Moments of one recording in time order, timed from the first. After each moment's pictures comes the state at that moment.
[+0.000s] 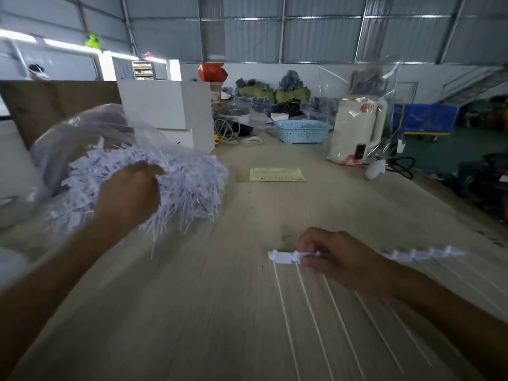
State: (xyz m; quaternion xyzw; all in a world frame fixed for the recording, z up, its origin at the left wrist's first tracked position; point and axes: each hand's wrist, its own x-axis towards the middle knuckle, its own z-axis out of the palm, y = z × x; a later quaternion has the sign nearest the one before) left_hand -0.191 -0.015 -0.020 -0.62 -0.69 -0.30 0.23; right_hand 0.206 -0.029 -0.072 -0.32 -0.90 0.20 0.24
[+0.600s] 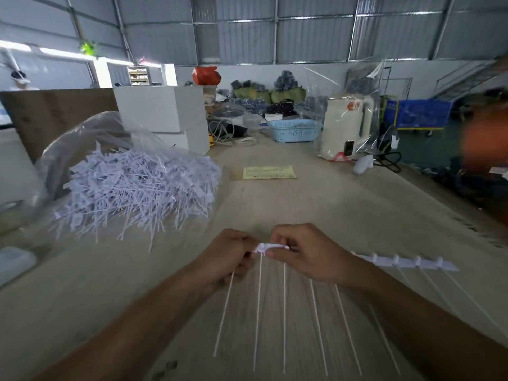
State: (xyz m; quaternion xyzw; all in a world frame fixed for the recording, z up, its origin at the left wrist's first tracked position) left_hand -0.019 -0.077 -0.079 -0.53 -0.54 -0.41 -0.51; right_hand 0.177 -0.045 -0.075 -0.31 -0.88 0.20 0.29
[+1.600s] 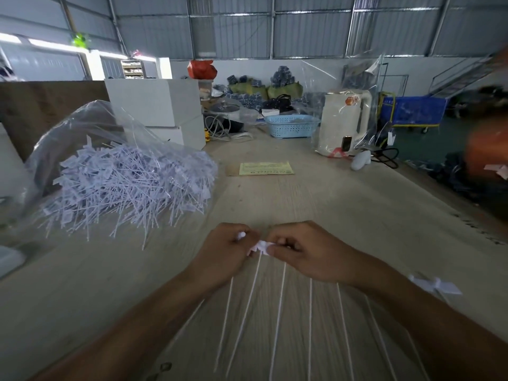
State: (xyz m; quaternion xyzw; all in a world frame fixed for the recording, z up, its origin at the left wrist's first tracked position) left_hand -0.013 -0.090 -0.074 -0.68 -0.53 -0.44 -0.25; right_hand 0.178 -0.059 -0.061 -0.31 -0.91 0.16 0.24
